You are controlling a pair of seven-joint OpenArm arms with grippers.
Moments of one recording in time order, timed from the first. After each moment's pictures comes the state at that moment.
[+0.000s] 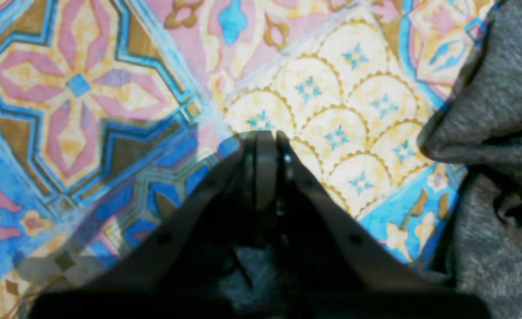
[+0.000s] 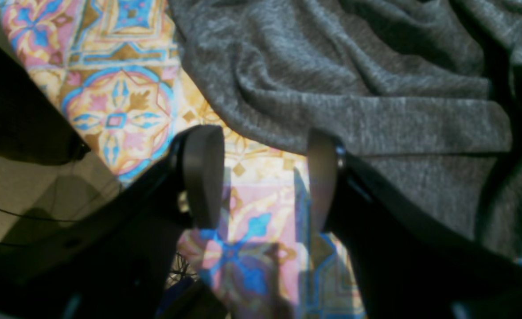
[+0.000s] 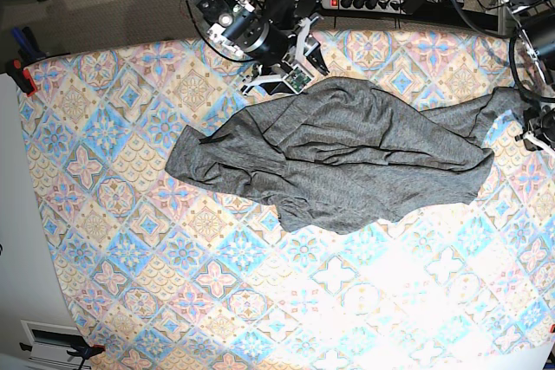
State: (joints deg) left arm -21.7 -45.9 -14.3 16.7 -19.1 -35.8 23.1; right arm -16.6 11.9 -39.7 103.8 2.6 9.0 -30.4
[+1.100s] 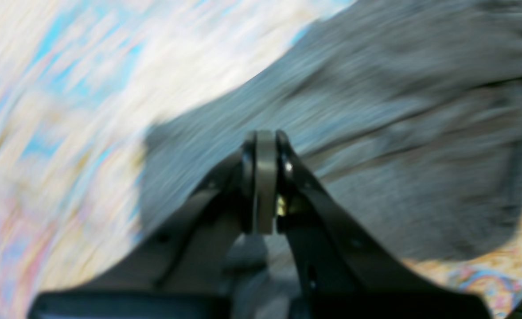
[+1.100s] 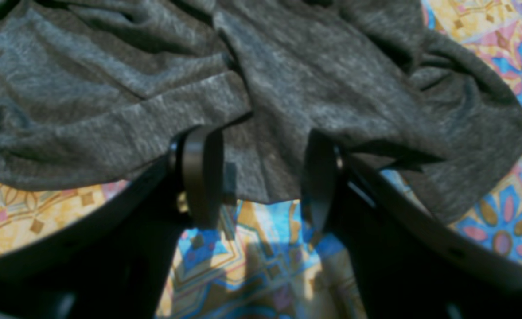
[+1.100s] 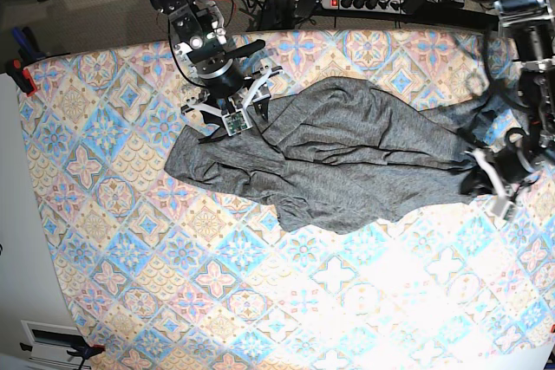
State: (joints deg) left arm -4.6 -37.0 -15.0 78.4 -45.4 -41.3 49.9; right arm -16.2 11.7 -26.0 102.8 2.8 -3.7 -30.0
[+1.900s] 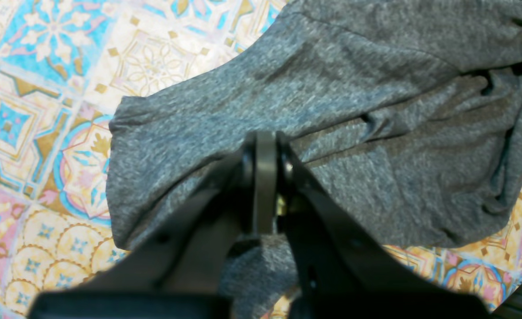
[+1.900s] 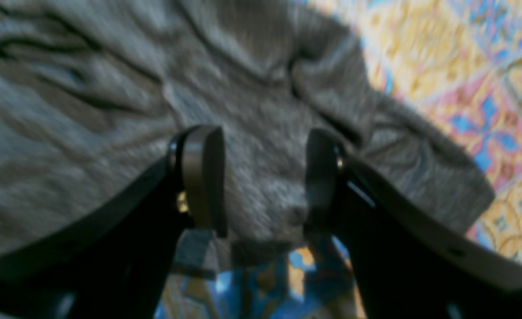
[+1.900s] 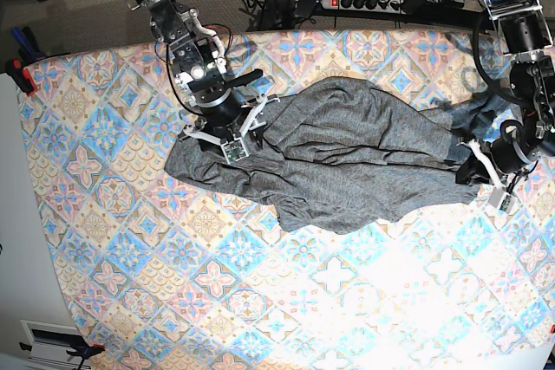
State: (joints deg) left arm -2.8 -34.4 -18.4 80.4 -44.9 -40.8 55.6; right arm -7.5 11.7 -26.4 96.1 3.0 -3.7 -30.2
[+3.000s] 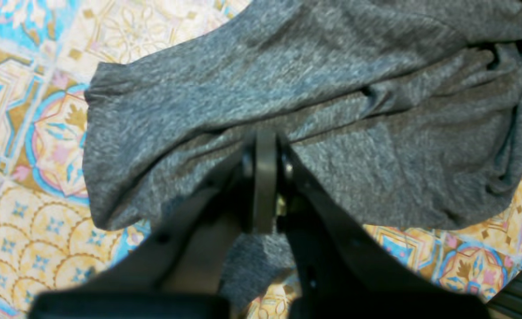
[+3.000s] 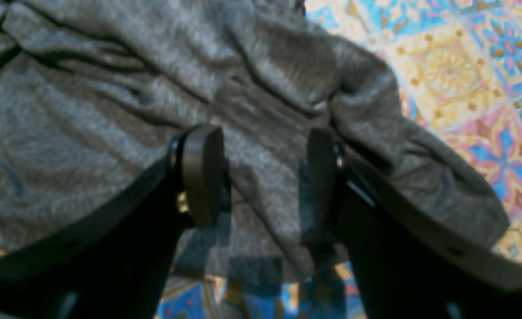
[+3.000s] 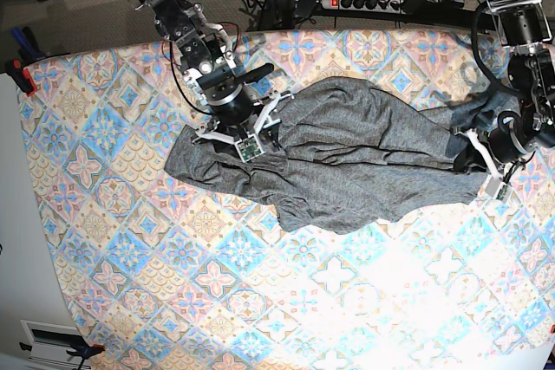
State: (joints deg) left arm 0.1 -34.5 -18.3 80.4 -44.9 -40.8 55.5; right arm -7.1 11.9 -31.0 99.1 3.0 -3.9 -30.0
